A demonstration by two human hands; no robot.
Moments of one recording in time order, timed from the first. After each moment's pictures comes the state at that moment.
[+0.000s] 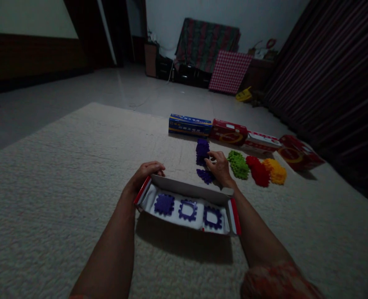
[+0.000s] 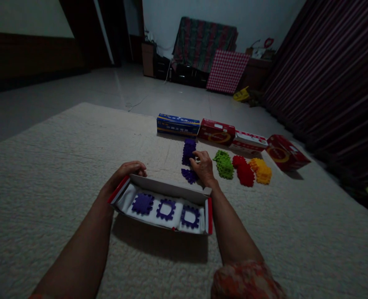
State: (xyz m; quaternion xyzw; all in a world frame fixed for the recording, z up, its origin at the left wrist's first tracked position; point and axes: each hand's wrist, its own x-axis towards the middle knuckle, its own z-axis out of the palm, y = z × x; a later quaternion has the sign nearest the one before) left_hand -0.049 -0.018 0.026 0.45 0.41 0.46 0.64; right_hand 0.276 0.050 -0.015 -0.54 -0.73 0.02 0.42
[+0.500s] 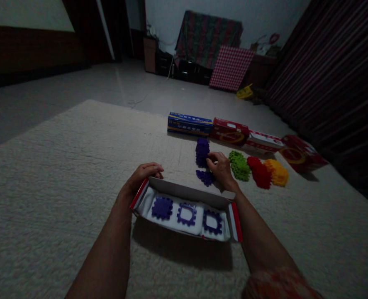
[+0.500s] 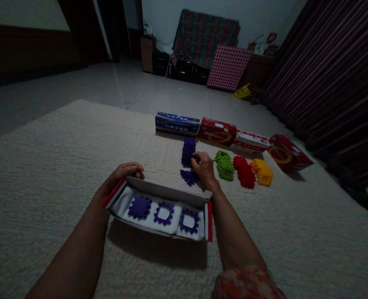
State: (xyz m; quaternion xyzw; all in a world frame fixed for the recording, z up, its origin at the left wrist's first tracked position) left_hand -0.049 -0.018 0.028 0.44 0.42 0.45 0.66; right_hand 0.280 0.053 -0.014 -0.55 -0.72 0.04 0.41
